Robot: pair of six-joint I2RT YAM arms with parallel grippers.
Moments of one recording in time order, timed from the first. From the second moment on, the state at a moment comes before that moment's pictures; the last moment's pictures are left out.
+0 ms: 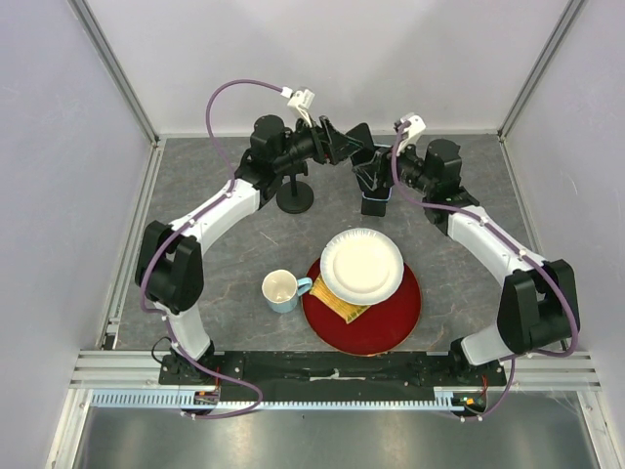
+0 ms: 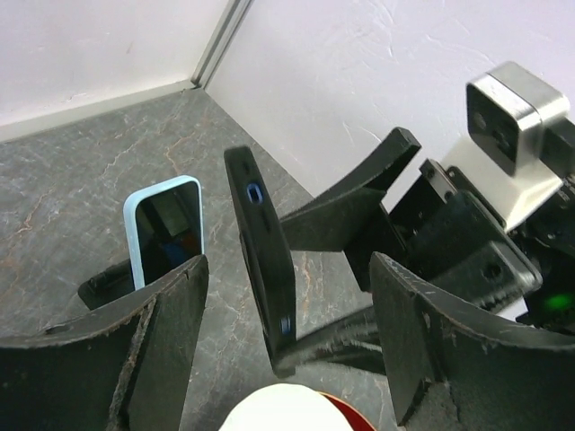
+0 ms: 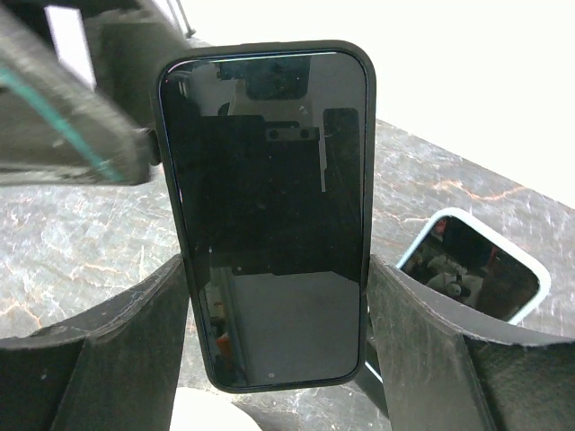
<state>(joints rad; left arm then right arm) -0.50 1.80 1.46 0.39 0.53 -0.58 0.27 1.49 1.08 0.29 -0.46 0.10</state>
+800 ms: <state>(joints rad) -0.48 1.44 1.36 0.00 0.53 -0.59 0.52 1.31 1.08 0.18 -0.52 -0.19</state>
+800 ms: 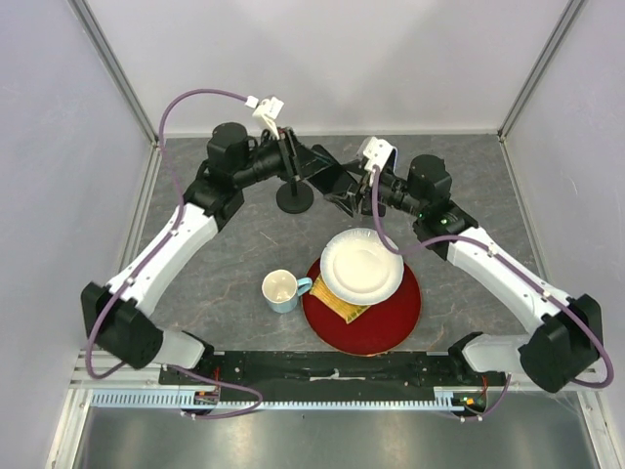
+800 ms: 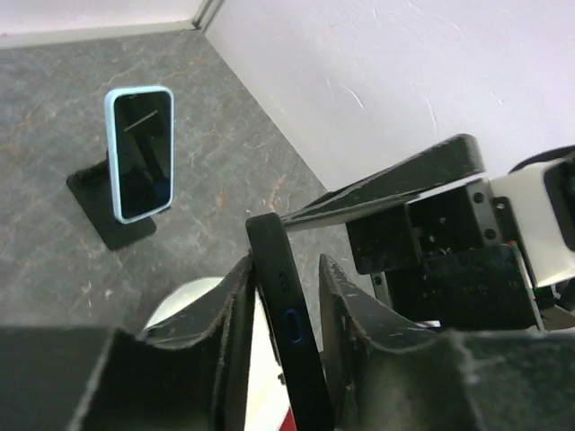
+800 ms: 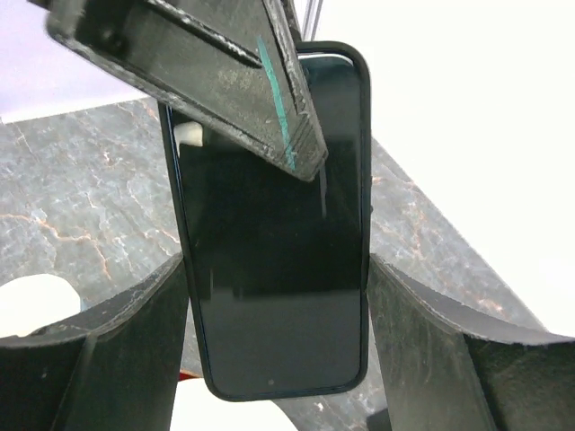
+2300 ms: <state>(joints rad) -0.48 0.34 0.76 0.14 -0.14 -0.55 0.79 1.78 1.21 1.26 -0.54 1.30</state>
